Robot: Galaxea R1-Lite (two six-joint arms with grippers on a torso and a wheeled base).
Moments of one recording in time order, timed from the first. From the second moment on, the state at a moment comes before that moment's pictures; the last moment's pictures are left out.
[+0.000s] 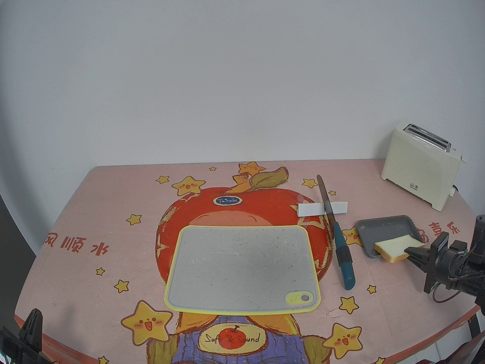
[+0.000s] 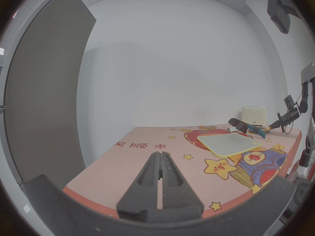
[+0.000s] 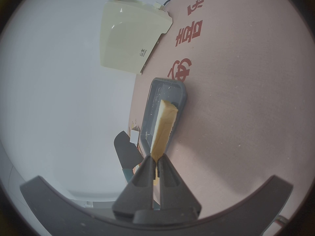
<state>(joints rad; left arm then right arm) 0.00 0.02 -0.02 0.00 0.00 0.00 0.07 1.43 -0.11 -0.82 0.24 1.33</state>
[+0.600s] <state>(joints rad) 0.00 0.02 -0.02 0.00 0.00 0.00 0.07 1.40 -0.11 -0.82 0.24 1.33</state>
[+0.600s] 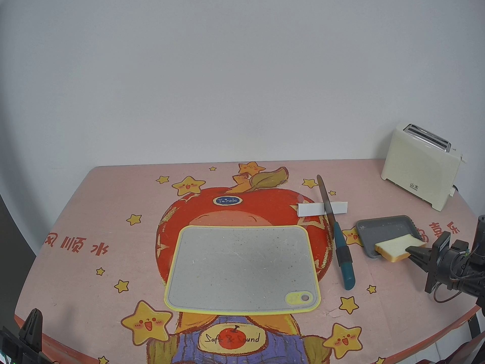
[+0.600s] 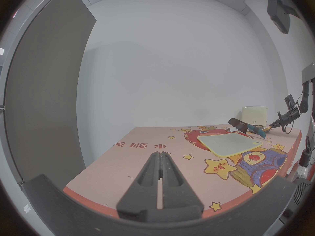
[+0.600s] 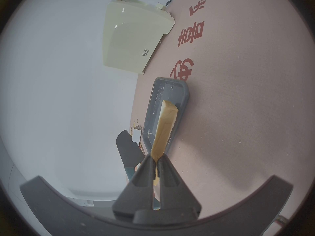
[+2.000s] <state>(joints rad) 0.00 0.02 -0.02 0.00 0.00 0.00 0.07 1.29 -0.12 -0.82 0.24 0.80</state>
